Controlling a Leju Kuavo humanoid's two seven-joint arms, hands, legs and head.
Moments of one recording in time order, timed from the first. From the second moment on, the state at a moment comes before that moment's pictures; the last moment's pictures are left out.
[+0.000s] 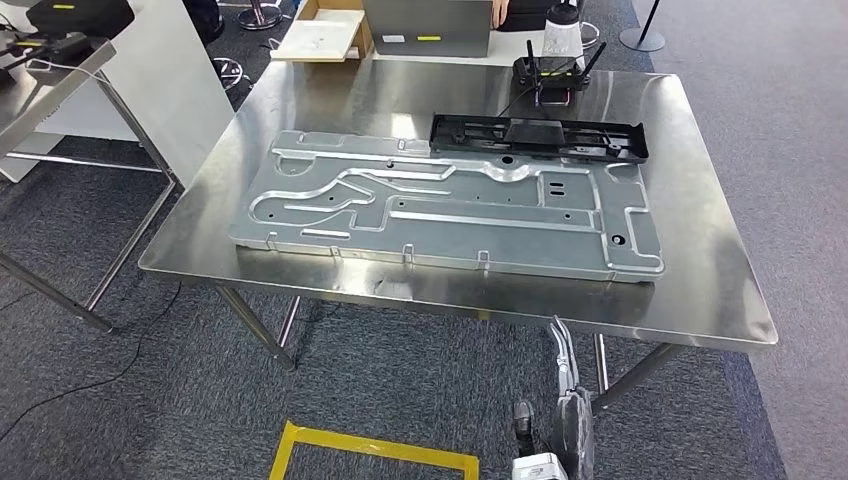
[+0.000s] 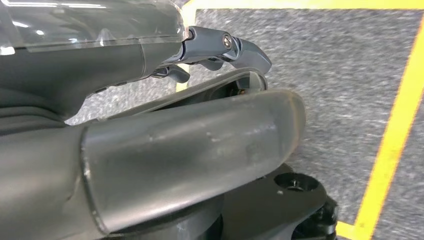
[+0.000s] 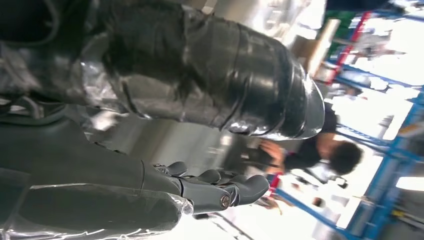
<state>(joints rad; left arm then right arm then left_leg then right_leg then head) -0.08 -0.19 1.13 -0.21 -1.11 0.05 -0.37 0.31 0.08 0.36 -1.83 0.57 -0.61 -0.31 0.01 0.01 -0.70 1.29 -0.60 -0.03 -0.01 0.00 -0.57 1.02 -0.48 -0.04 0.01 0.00</state>
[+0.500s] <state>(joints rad) -0.09 -0.19 1.16 -0.21 -1.11 0.05 -0.36 0.28 0.27 -0.14 -1.34 0.49 -0.39 -0.47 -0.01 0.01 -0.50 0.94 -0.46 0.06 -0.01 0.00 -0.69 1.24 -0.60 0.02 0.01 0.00</state>
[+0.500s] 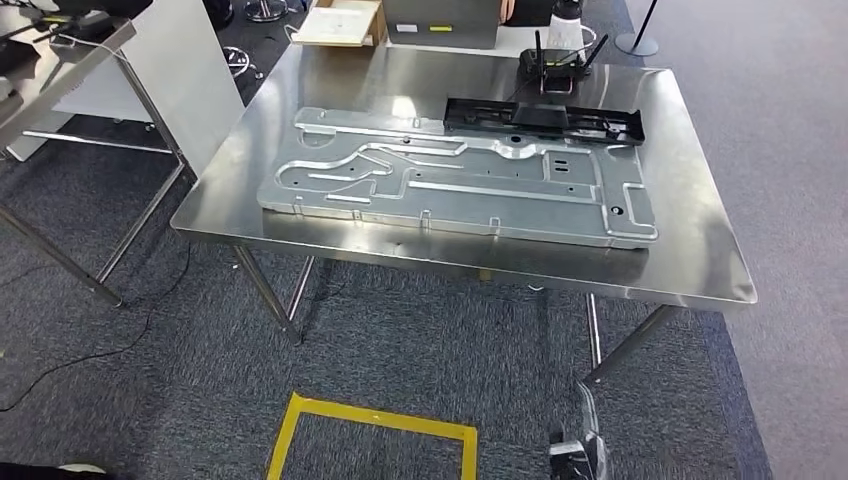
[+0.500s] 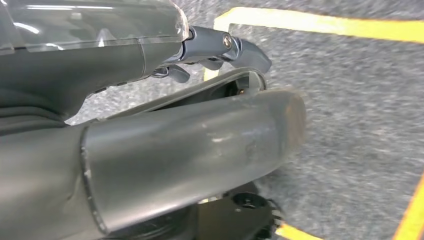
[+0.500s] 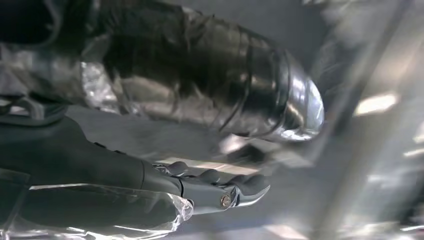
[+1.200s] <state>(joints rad) -0.09 -0.20 1.20 -0.21 -1.11 0.06 -0.37 0.00 0.19 -0.76 -0.29 0.72 -0.34 -0.09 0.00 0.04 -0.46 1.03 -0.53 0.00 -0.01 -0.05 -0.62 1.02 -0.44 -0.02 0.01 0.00</state>
